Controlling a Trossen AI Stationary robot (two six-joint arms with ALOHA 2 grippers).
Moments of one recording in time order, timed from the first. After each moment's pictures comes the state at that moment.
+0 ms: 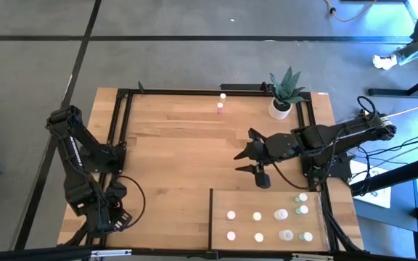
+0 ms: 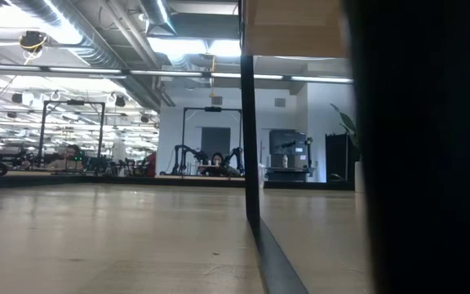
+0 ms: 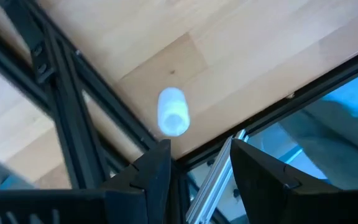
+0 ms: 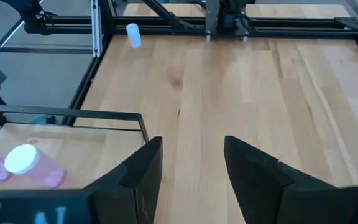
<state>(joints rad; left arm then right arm) -1.09 1.37 1.20 -1.21 0.03 -2.14 0.28 1.26 1.19 -0.50 0.11 0.15</state>
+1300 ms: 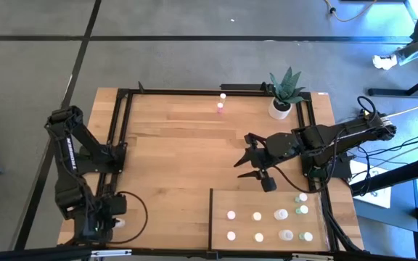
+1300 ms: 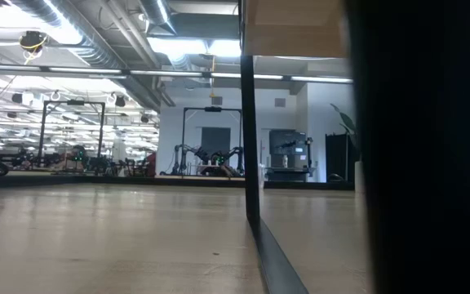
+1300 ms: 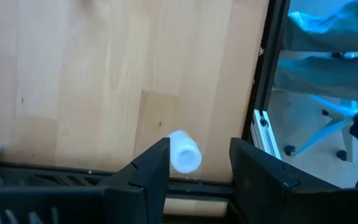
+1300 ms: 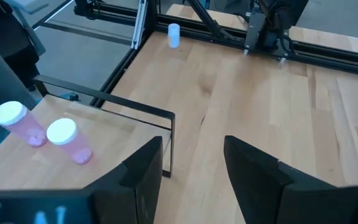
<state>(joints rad) -1.20 1.37 1.20 -1.16 -0.19 -1.41 0.28 1.26 1.19 -0.47 -0.04 -0.03</state>
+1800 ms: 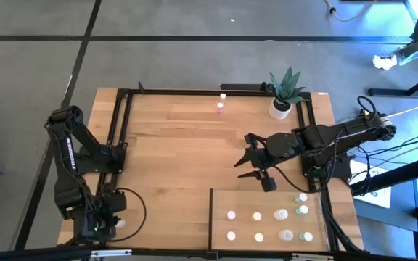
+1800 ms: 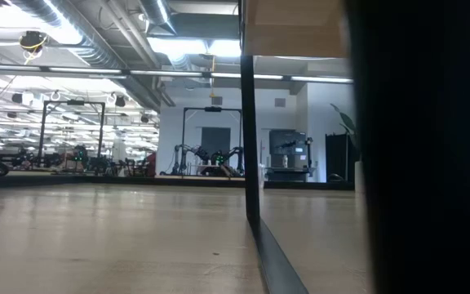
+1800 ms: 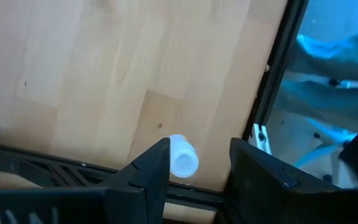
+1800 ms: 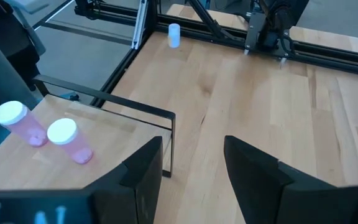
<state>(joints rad) -1.21 1.37 1.20 -1.17 -0.23 -1.54 0.28 1.26 1.19 -0.47 -0.04 -0.03</state>
